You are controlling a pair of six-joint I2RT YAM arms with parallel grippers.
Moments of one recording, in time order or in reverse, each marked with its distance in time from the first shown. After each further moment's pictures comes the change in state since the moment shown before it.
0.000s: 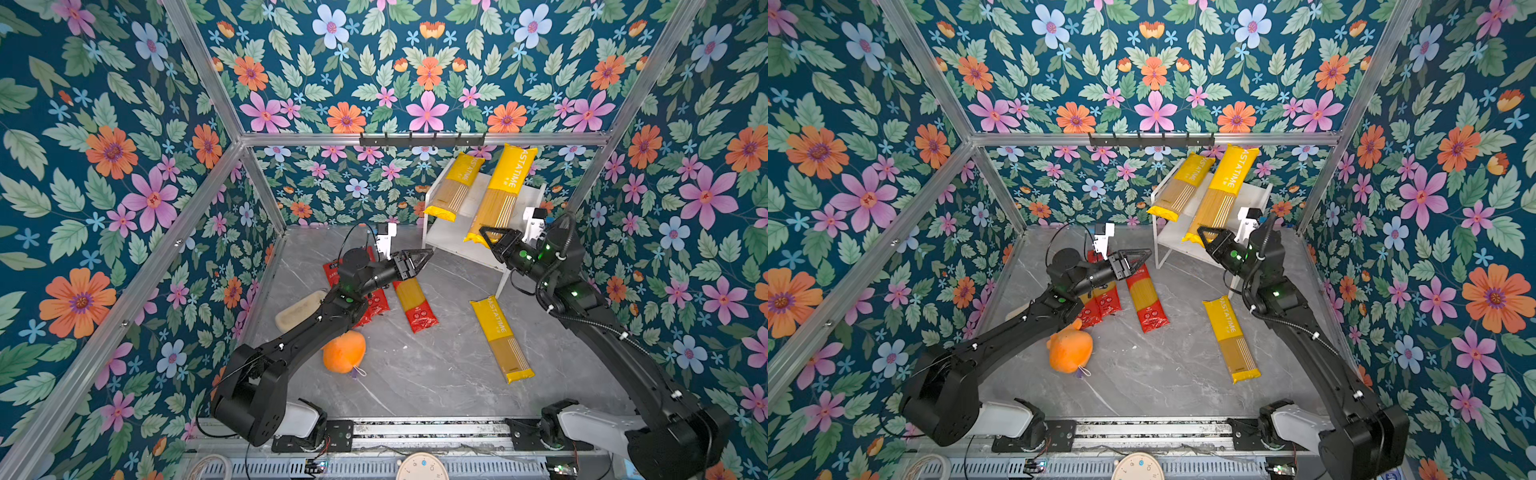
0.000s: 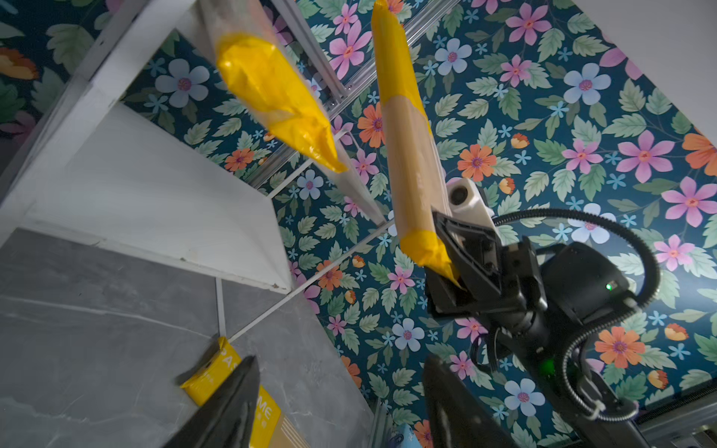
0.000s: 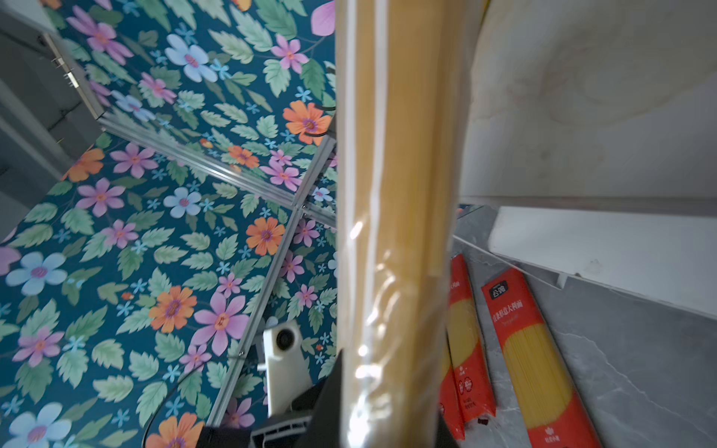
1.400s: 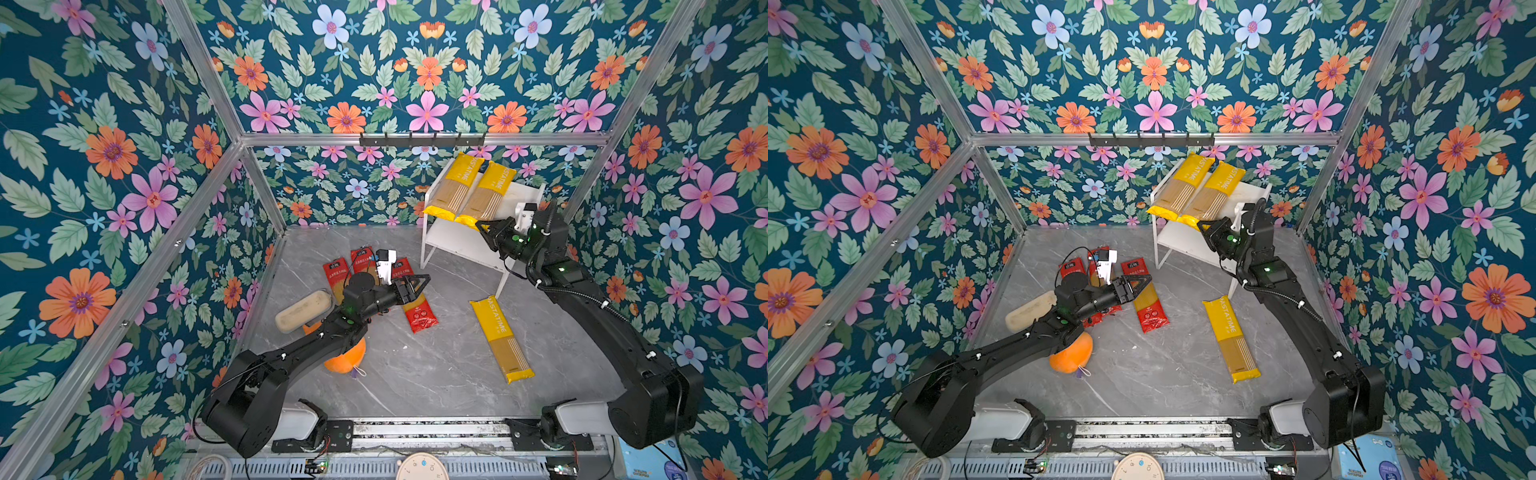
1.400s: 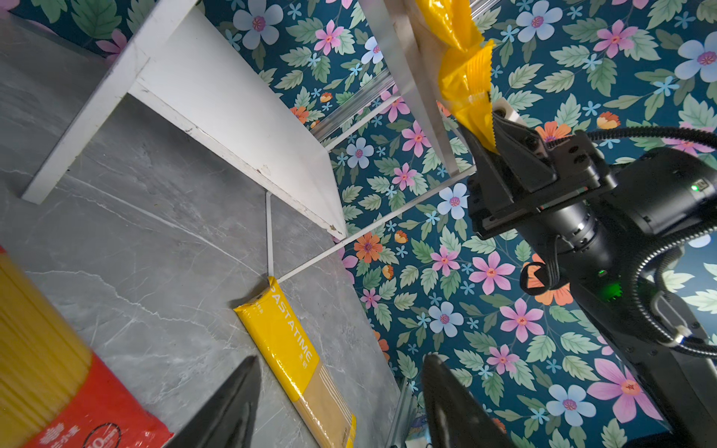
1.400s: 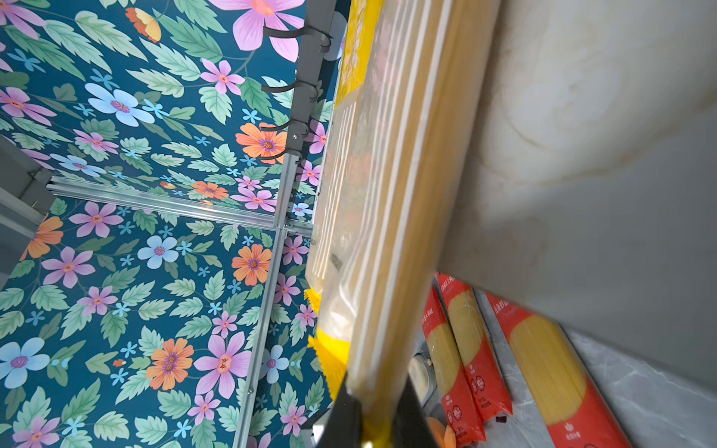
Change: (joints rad) left arm -0.056 -0.035 -0.182 0.007 -0.113 0.021; right arm -0.045 0.163 0.113 -0.036 -0.062 0.104
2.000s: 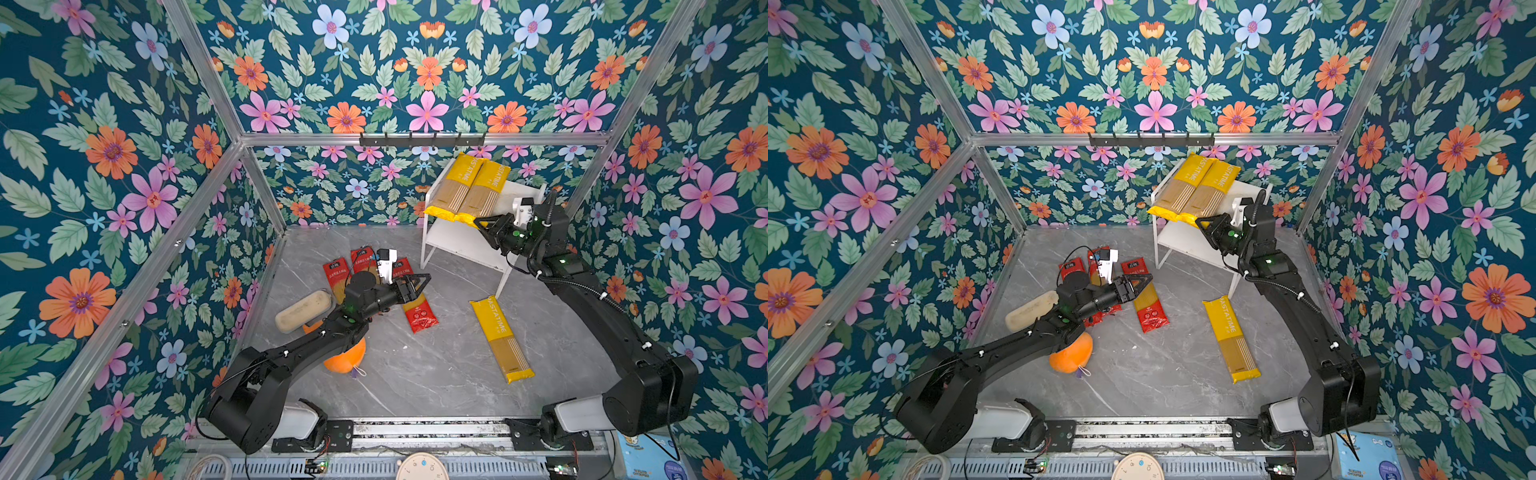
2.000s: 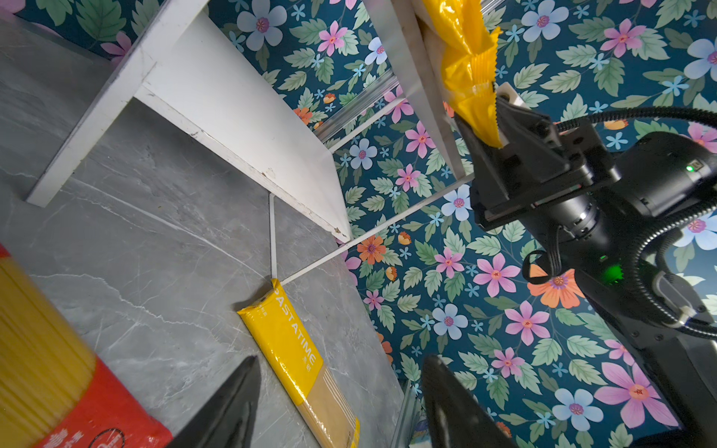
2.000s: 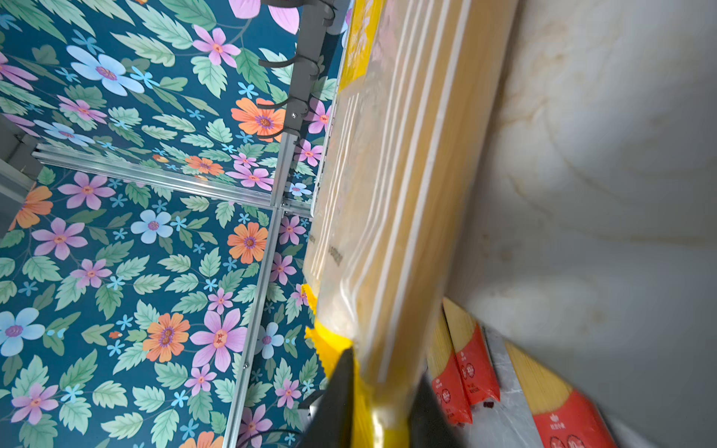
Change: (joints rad) left arm -0.006 0.023 0.009 0.003 0.000 0.004; right arm -0.036 0.035 0.060 -0.063 -0.109 -0.086
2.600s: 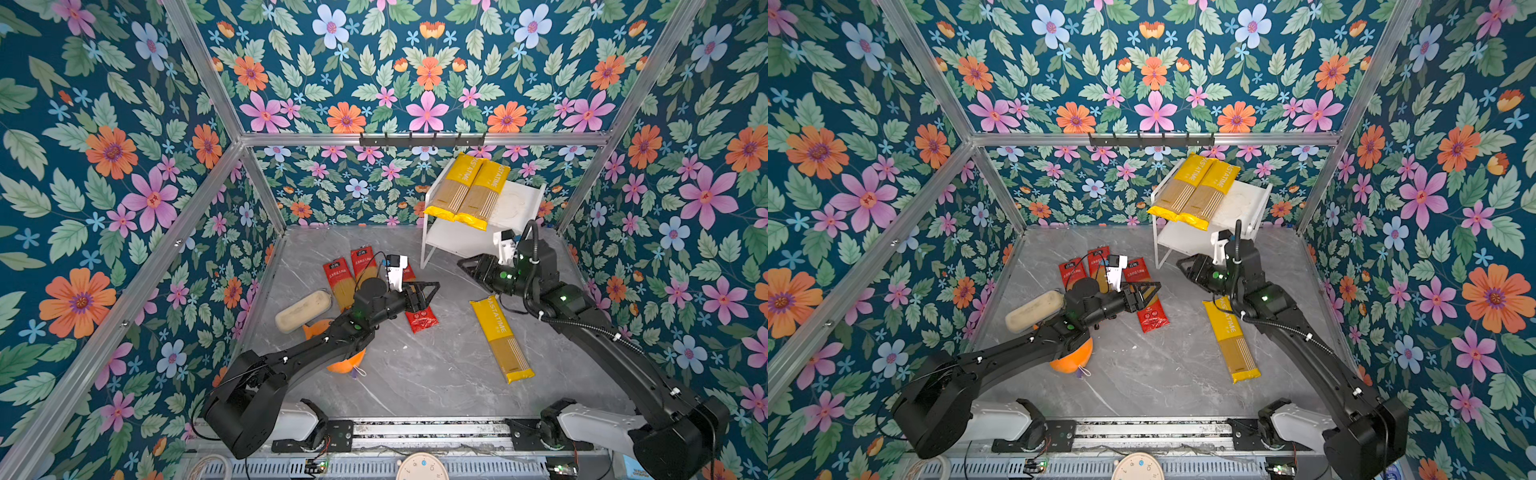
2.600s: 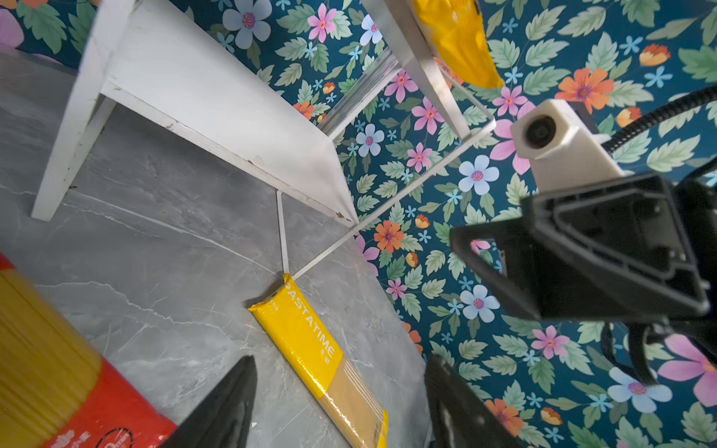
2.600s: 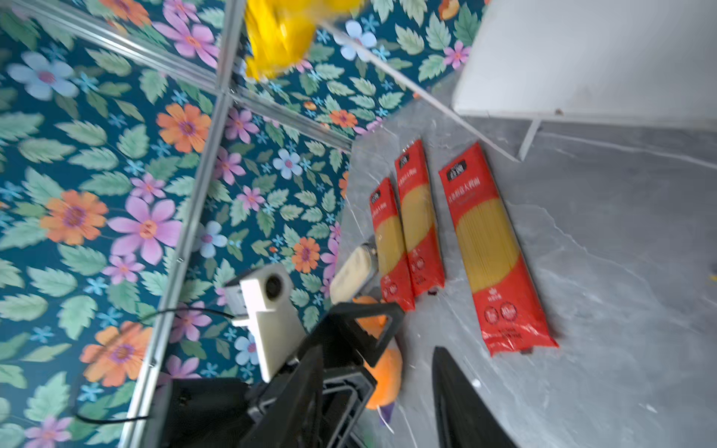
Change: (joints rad) left arm -0.137 -0.030 -0.006 -0.066 -0.158 0.171; right arm 0.264 -0.262 -0.273 -0.204 0.170 -0.177
